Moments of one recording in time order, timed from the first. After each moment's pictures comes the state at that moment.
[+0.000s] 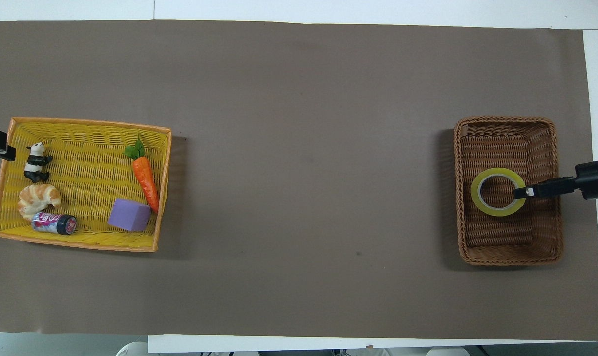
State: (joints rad) left arm 0.08 -0.02 -0.08 -1.61 0.00 1.45 -0.01; right arm -0.44 0.27 -0.09 -1.98 0.62 1.60 -0.93
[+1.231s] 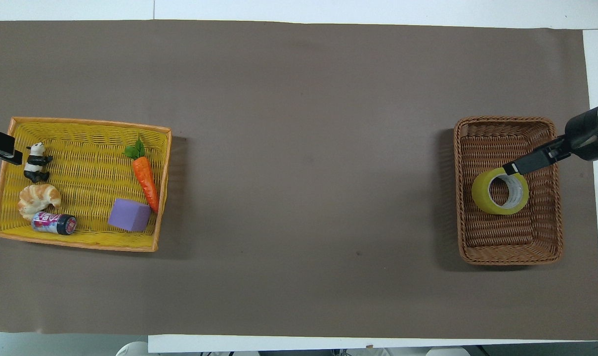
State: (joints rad) left arm 0.08 -0.02 -0.08 -1.63 0.00 1.44 0.00; right arm -0.06 0.02 -0.06 -1.80 0.18 1.64 -0.53
